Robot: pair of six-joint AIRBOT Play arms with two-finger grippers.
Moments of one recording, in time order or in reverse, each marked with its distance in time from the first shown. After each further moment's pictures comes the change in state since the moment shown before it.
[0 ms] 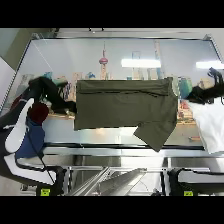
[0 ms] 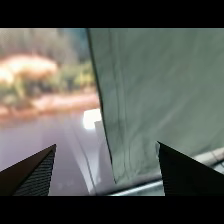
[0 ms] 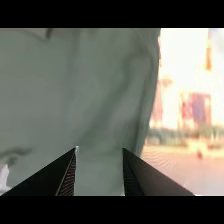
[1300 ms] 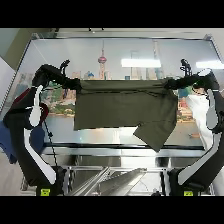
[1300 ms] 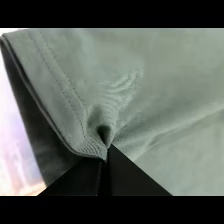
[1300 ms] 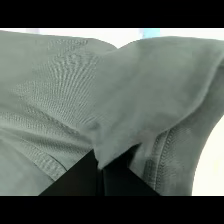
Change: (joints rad) left arm 0.037 -0.452 0.616 -0.306 -0.159 0.161; right arm 0.199 -0.519 0.399 0.191 -0.298 -0.300
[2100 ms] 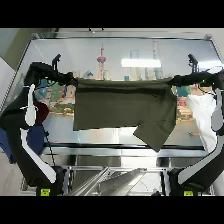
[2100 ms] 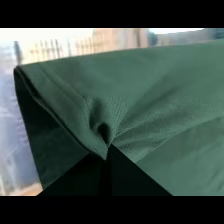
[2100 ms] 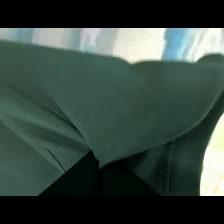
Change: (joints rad) left arm 0.075 0.002 0.034 -0.146 0.020 0.032; right arm -0.051 0.037 0.011 0.090 0.121 -0.062
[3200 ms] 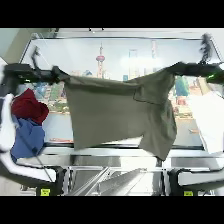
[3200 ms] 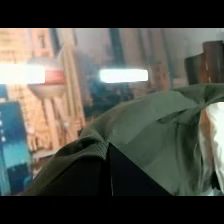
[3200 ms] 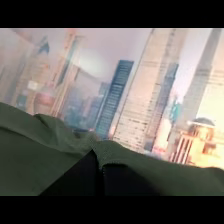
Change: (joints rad) left arm 0.085 0.364 -0.375 -0.271 -0.030 0.059; right arm 0.084 0.348 -0.265 0.265 -0.169 -0.008
